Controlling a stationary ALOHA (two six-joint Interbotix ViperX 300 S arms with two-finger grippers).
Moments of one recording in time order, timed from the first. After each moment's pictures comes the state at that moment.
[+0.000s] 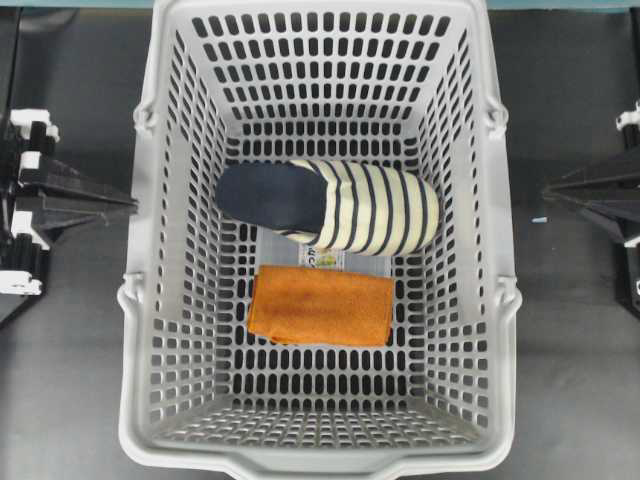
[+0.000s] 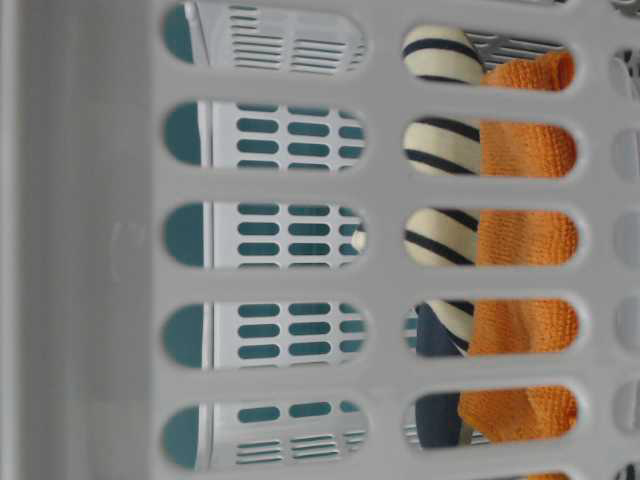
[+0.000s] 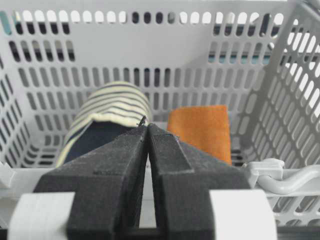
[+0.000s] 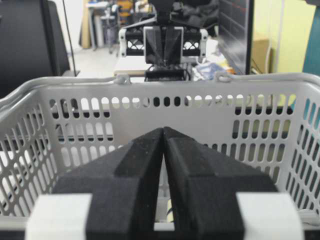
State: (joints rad) left arm 0.00 -0.96 1.17 0.00 -0.29 0.00; right arm 0.00 -0.97 1.18 0.00 -0.29 0.00
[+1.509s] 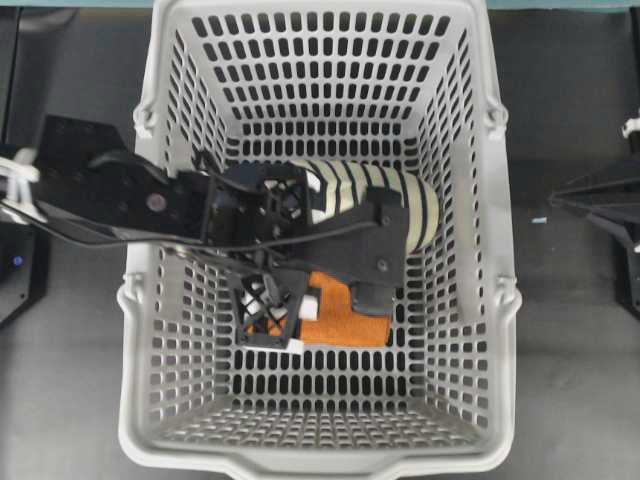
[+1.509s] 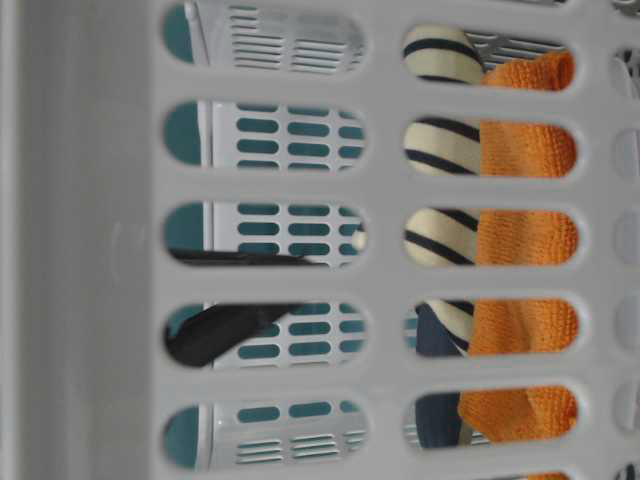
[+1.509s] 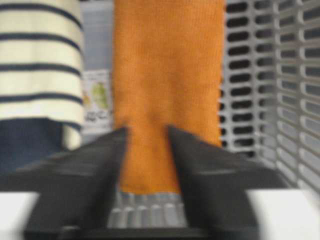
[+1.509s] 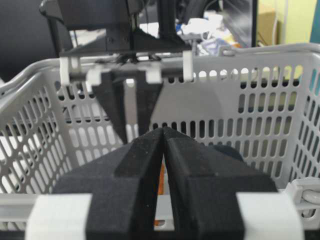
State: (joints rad) left arm -0.12 0.06 0.05 0.04 0.92 -0.02; right arm 0.01 -1.03 1.19 0.01 -0.18 0.04
